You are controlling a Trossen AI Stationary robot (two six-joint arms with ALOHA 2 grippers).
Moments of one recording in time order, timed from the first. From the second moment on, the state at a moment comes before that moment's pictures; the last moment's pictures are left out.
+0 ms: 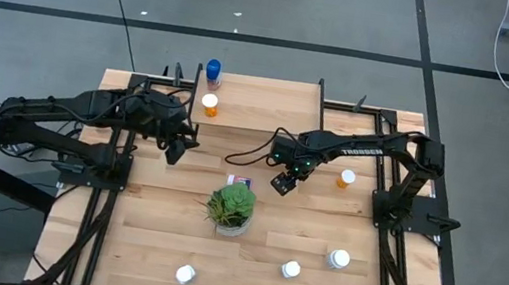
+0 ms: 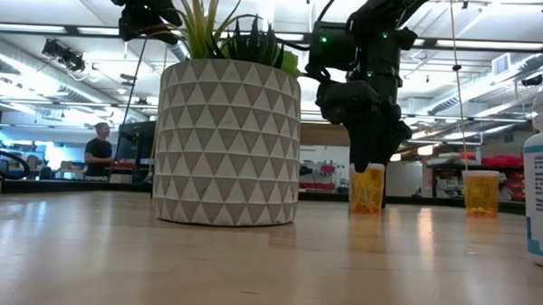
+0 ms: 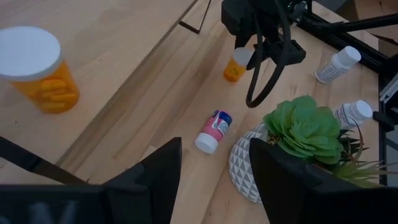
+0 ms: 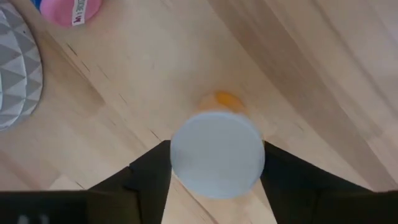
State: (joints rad) left arm 0.17 0.96 1.02 -0.74 -0.05 -0.38; right arm -0.15 1.76 1.21 -0.87 -0.11 0.59
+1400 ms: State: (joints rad) left arm 0.17 0.91 1.02 -0.72 0.00 -0.40; right arm -0.36 1.76 1.88 -1.21 -0.01 0.43
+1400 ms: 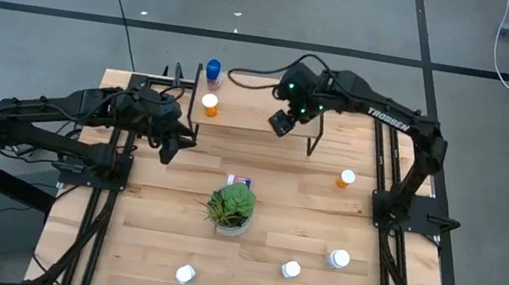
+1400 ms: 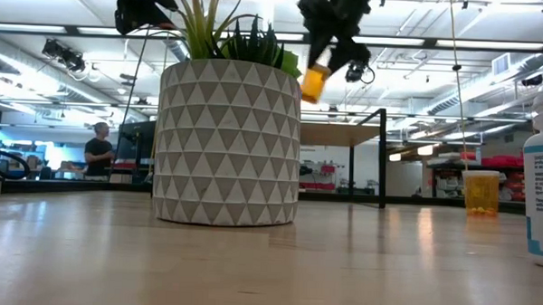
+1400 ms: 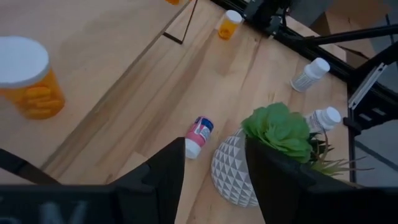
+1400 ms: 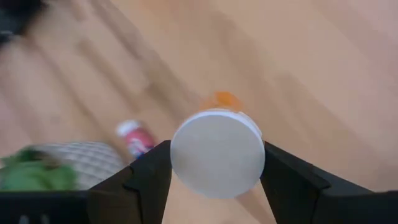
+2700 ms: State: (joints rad) left arm 0.17 0.91 1.02 -0.68 -0.01 -0.54; right arm -0.75 1.98 2.29 -1.55 -0.03 0.15
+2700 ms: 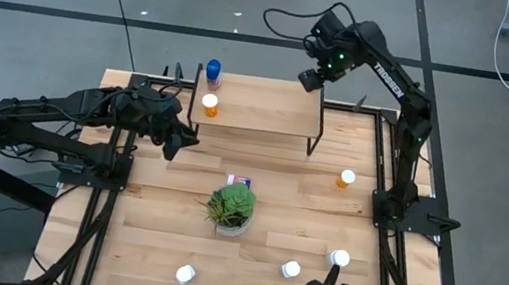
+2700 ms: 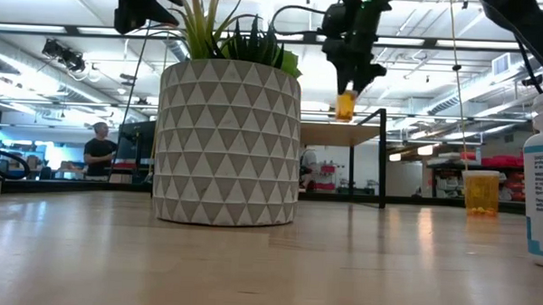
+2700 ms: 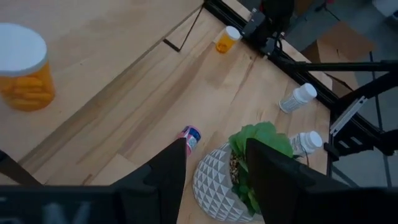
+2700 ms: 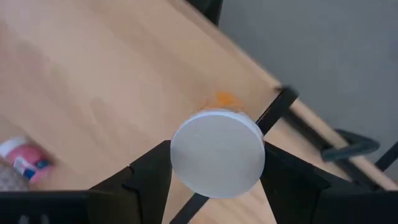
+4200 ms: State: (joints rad) left arm 0.17 0.91 1.02 -0.65 -0.02 -0.57; right arm -0.80 2.06 2.29 -1.52 -0.10 0.22
